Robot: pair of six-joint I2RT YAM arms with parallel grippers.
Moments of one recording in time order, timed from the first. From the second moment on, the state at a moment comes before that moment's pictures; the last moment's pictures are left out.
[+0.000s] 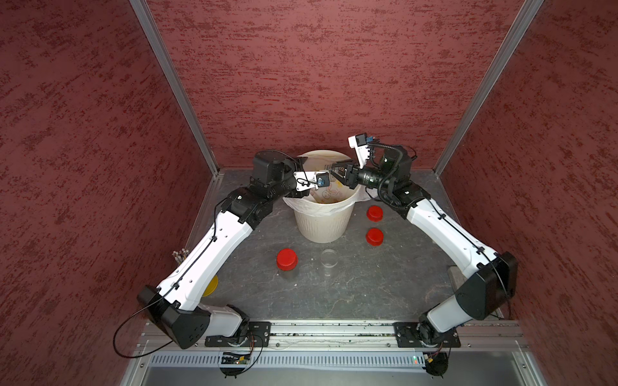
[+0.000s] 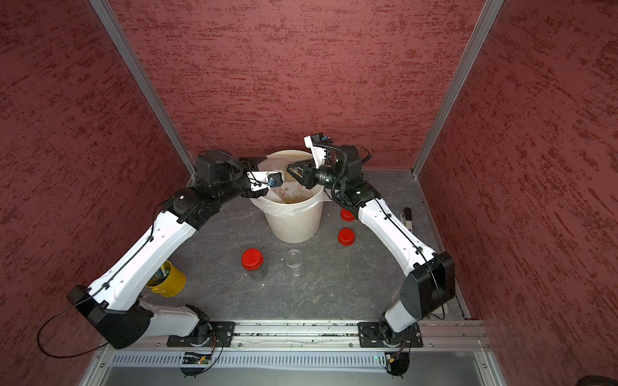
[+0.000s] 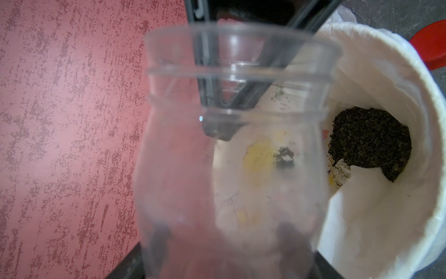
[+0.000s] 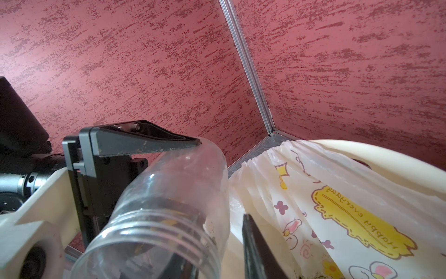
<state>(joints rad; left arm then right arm) -0.53 1.36 1.56 -0.53 0.02 1.17 0.47 1.57 1.50 0.02 -0.69 0.42</state>
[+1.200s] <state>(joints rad) -0.54 1.34 1.50 -0.41 -0.03 1.18 0.47 1.57 1.51 -0.03 -0.63 0.42</state>
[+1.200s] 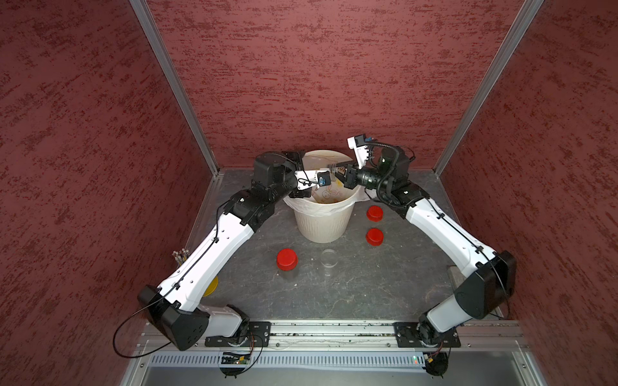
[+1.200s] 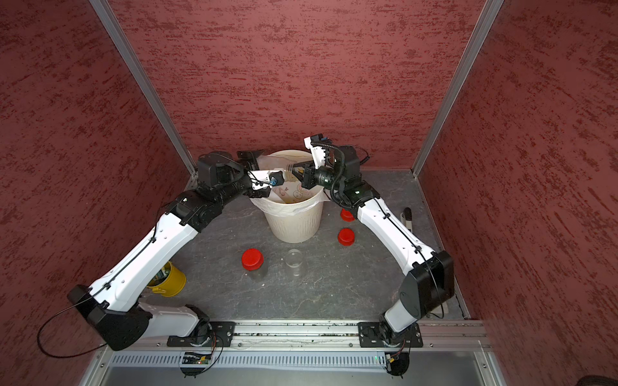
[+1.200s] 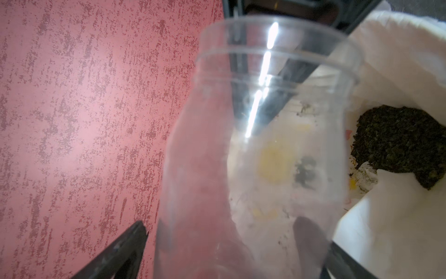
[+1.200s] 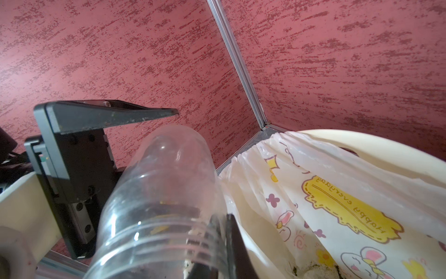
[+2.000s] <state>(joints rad) -0.40 1.08 1.18 -0.01 0.04 0.81 0.41 1.25 1.59 -0.55 -0.48 0.23</state>
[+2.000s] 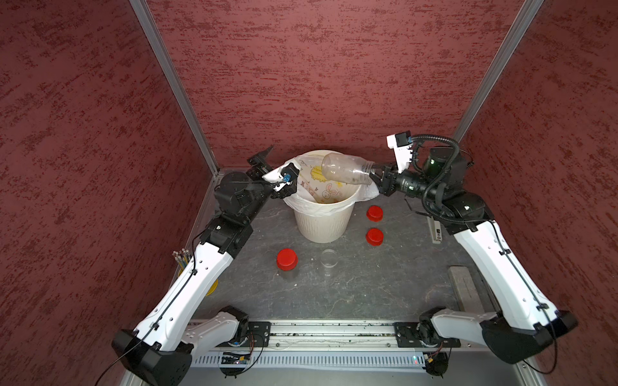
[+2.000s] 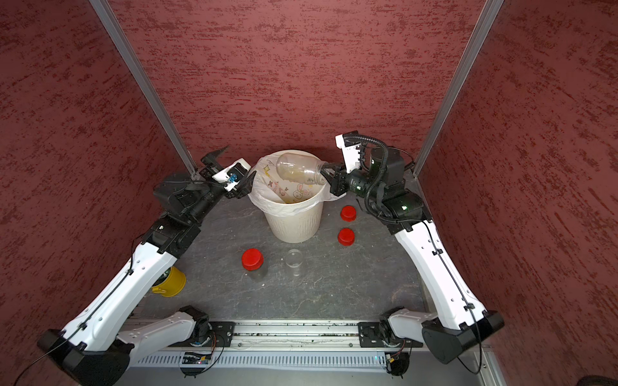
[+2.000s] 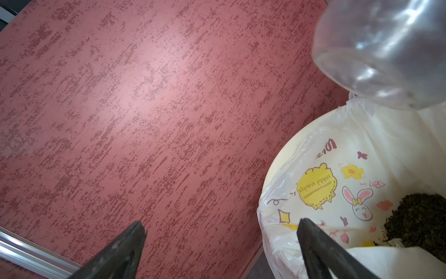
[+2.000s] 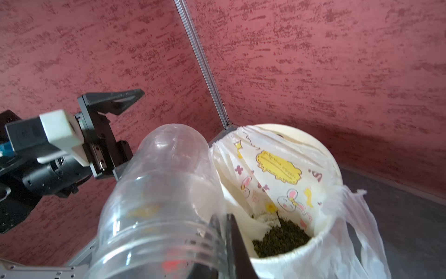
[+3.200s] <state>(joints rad) -0.36 1.03 1.11 0.14 0.13 0.64 0.59 1.21 1.36 -1.14 0.07 0.32</state>
